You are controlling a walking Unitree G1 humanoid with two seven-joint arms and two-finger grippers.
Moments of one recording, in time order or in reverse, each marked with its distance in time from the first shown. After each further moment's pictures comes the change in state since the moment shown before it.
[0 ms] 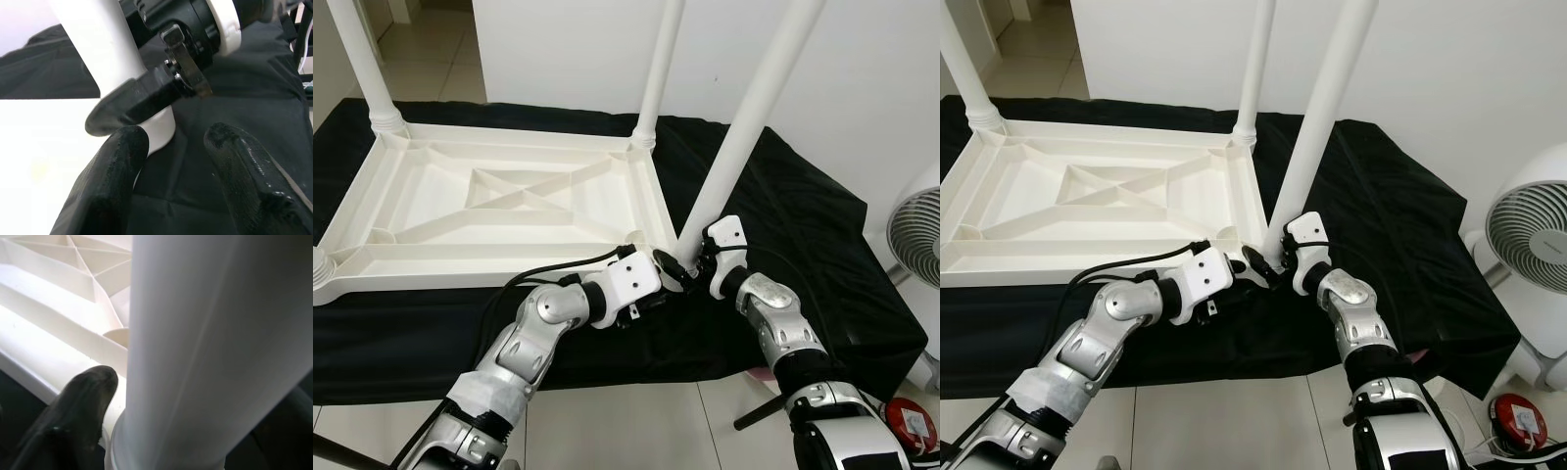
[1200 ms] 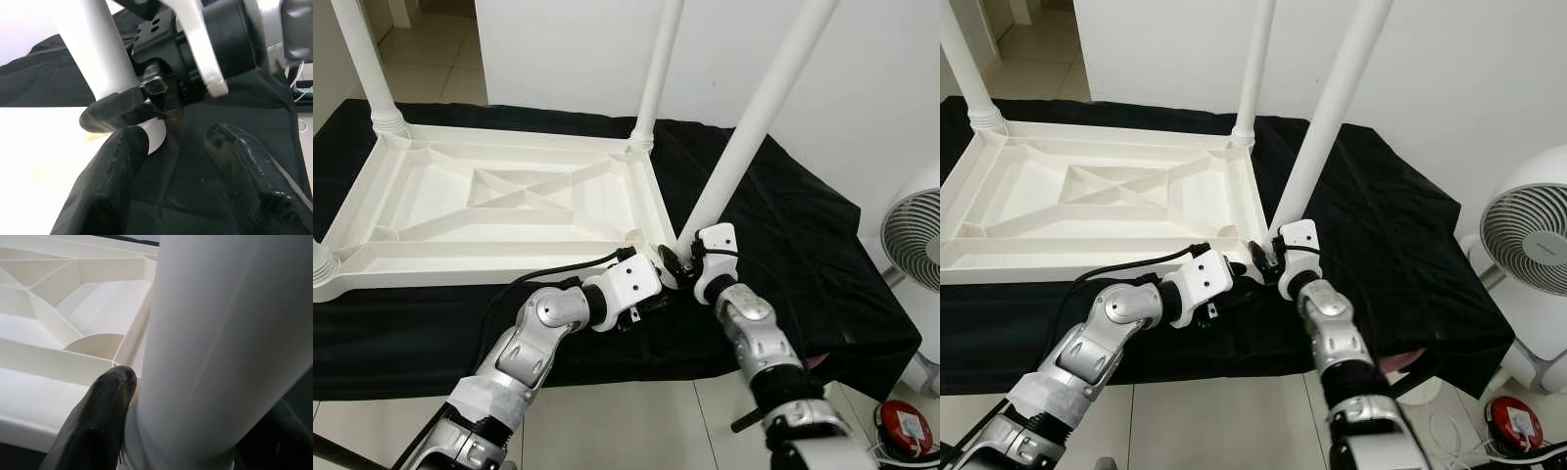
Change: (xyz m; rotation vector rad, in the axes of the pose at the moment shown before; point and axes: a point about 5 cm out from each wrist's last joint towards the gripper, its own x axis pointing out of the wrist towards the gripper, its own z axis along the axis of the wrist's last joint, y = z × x) left arm 0.000 -0.003 0.004 -0.003 -0.014 0.000; right arm 0.005 0.027 -0.007 0.148 0.014 -0.402
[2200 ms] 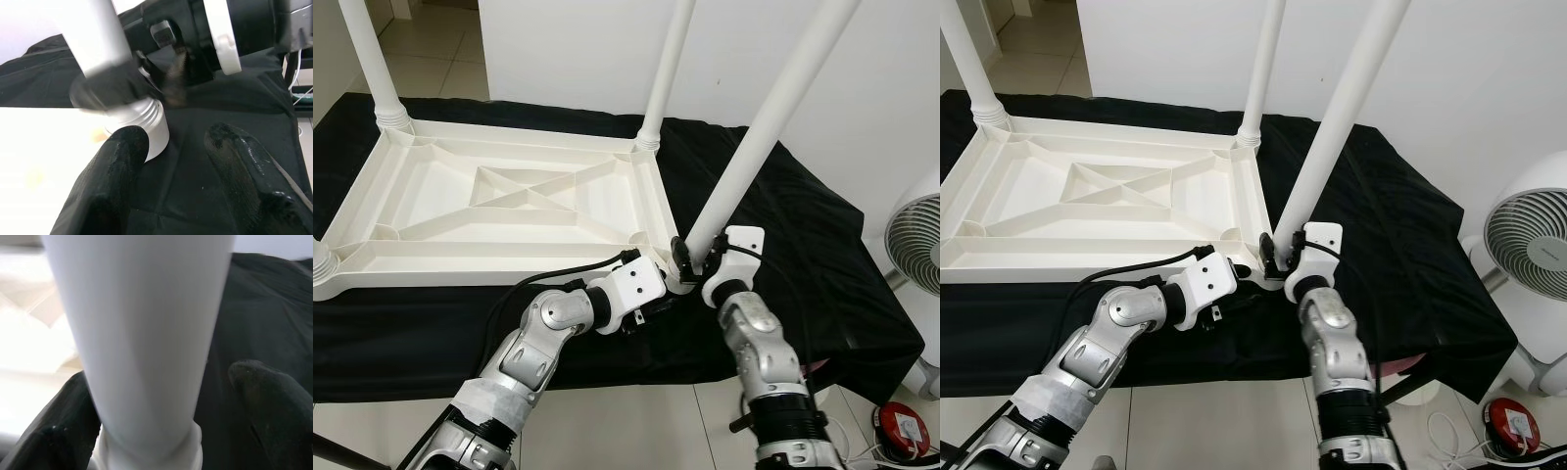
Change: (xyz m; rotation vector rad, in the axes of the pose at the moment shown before) left arm 0.004 -0.004 0.004 -0.005 -0.019 -0.008; right arm -0.021 -0.021 0.014 0.066 -0.030 0.016
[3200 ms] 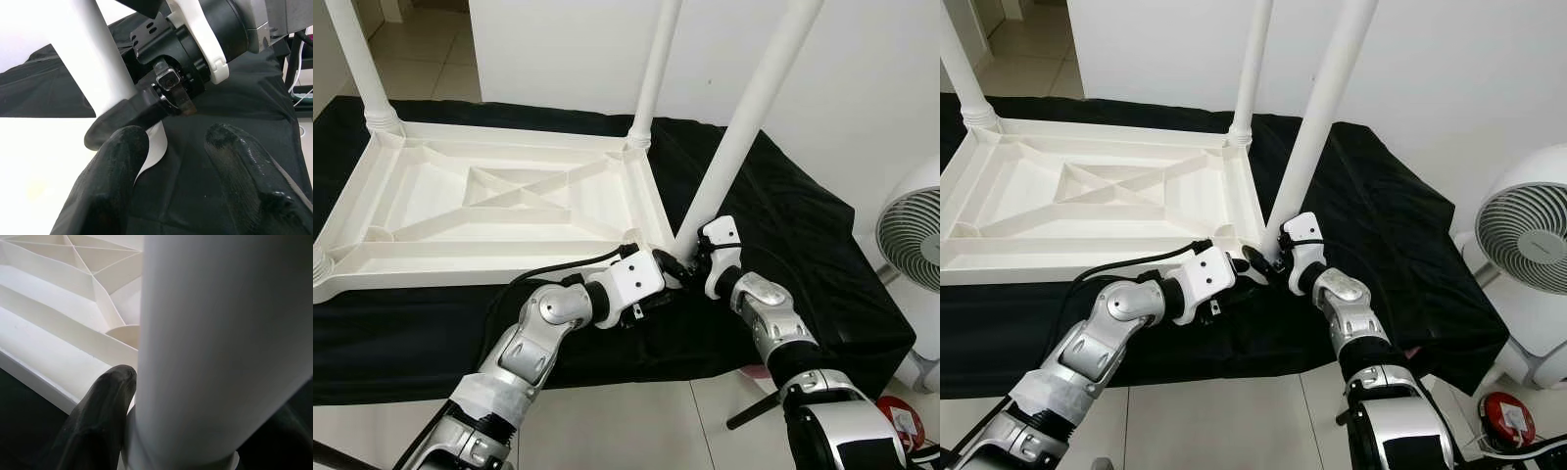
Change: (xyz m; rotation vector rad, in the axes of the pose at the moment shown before) left arm -0.002 0.007 0.001 0.013 0.004 0.015; right arm 0.033 0.002 -0.008 -0.163 0.039 0.407
